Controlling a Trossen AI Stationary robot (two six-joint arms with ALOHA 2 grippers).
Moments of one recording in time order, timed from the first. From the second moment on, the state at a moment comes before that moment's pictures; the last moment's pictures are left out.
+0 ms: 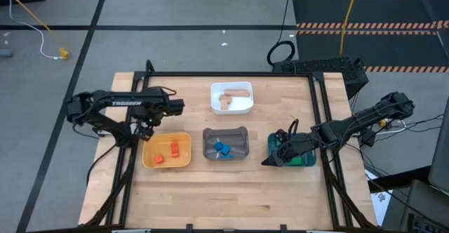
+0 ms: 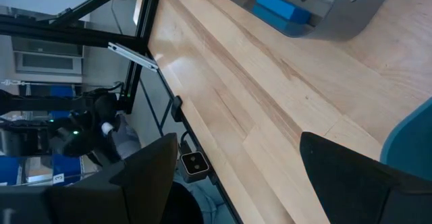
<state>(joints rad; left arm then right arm) 0.36 1.40 0.84 -1.40 0.00 -2.45 0.35 1.02 0.63 -0.19 0.00 1.40</state>
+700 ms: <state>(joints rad) 0.34 1.49 0.69 -1.32 0.07 -2.87 0.36 1.02 0.63 -0.19 0.00 1.40</state>
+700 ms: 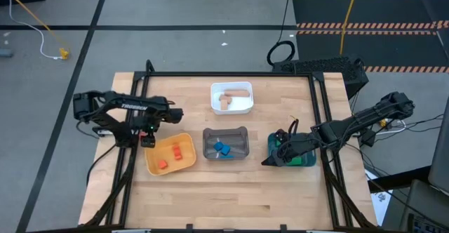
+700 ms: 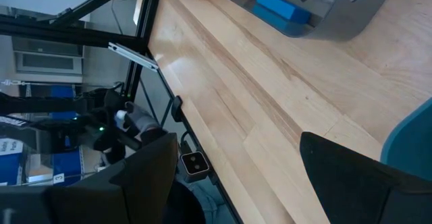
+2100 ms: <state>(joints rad) 0.39 1.49 0.72 -1.26 0.00 -3.14 0.35 1.02 0.63 -0.19 0.00 1.40</state>
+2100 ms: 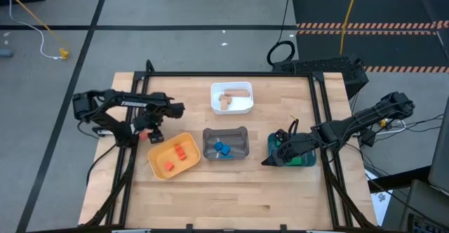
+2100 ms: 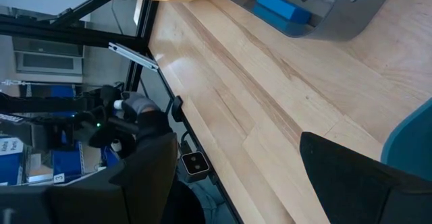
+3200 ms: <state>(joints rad) 0.51 1.49 0.58 -1.17 0.06 -3.13 0.36 1.02 0.63 -0.18 0.00 1.40</state>
